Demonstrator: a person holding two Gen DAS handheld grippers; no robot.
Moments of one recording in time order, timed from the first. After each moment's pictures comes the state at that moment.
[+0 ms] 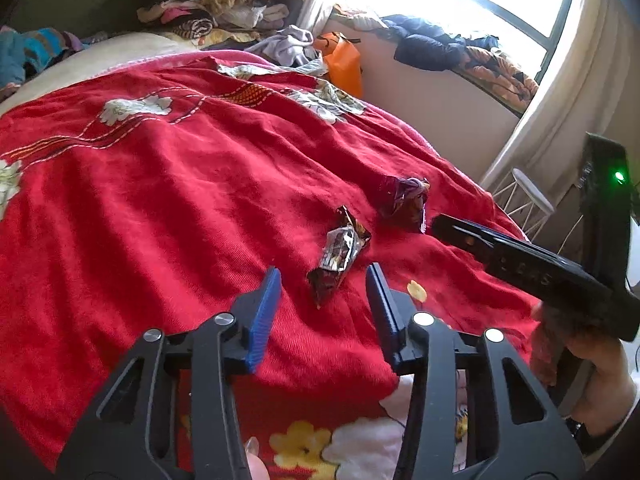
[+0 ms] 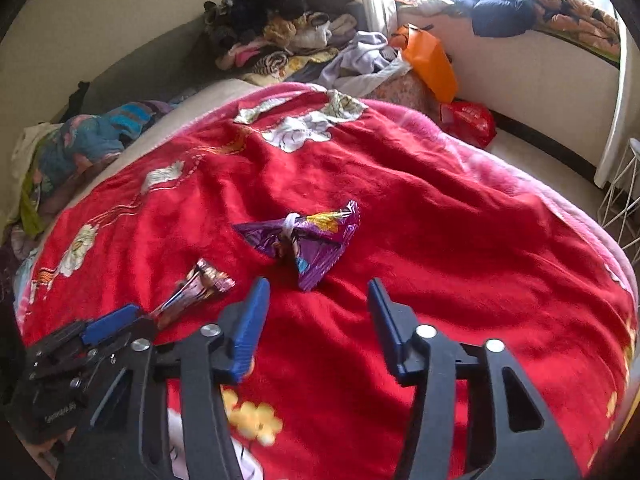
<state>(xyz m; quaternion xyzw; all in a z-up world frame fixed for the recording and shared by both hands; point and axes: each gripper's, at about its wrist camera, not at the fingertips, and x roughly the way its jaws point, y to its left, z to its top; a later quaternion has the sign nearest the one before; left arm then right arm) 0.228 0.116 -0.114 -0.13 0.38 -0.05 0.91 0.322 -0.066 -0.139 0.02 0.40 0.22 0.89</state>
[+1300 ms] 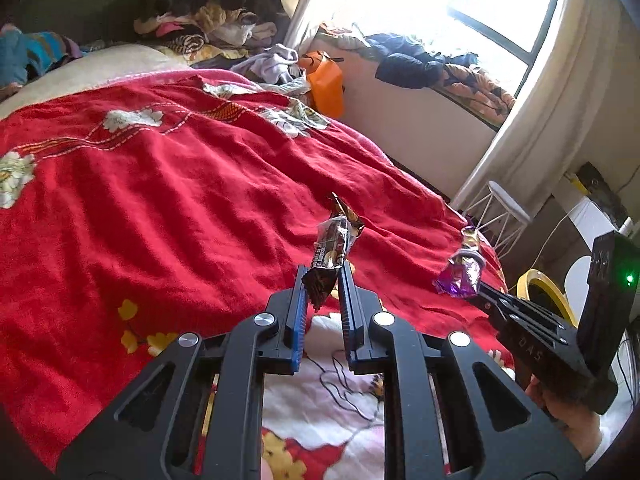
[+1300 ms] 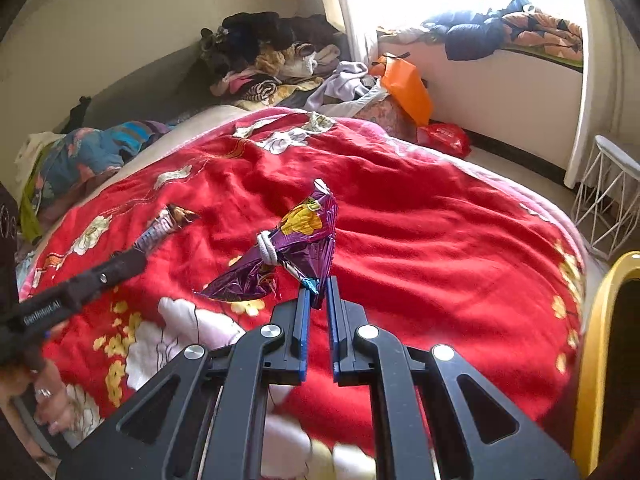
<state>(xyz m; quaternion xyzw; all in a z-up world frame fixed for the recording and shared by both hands) 0.171 0.083 -0.082 -0.15 0.34 -0.07 0.93 0.217 -0.127 -0.124 0.03 0.35 0.19 0.92</state>
